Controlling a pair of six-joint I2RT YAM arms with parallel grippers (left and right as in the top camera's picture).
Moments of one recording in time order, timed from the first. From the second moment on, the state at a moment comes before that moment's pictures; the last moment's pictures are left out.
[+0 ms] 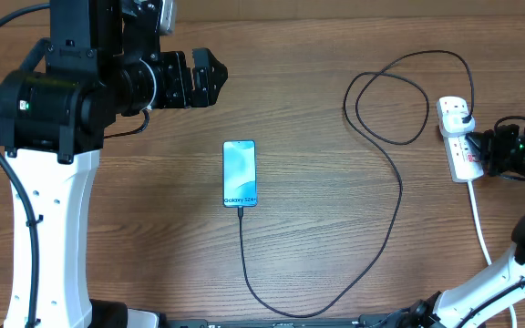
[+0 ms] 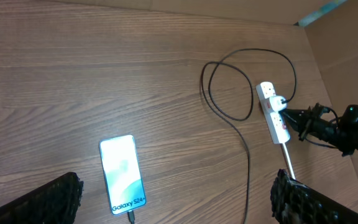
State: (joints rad) left arm -0.16 1.59 2.12 -1.34 0.38 -0.26; right arm -0.68 2.06 1.23 -0.33 -0.73 0.71
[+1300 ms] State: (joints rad) left arm -0.16 1.59 2.12 -1.34 0.38 -0.26; right arm -0.69 1.32 1.22 -0.22 -0.92 0.79
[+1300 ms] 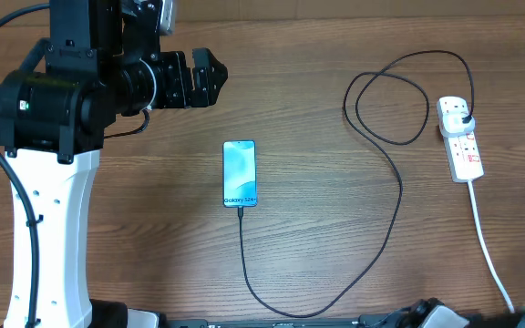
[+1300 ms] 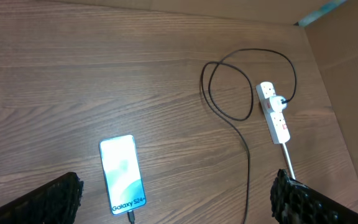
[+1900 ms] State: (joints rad) left arm -0.16 1.59 2.12 -1.34 0.38 -0.26; right arm -0.18 1.05 1.24 -0.50 -0.52 0.38
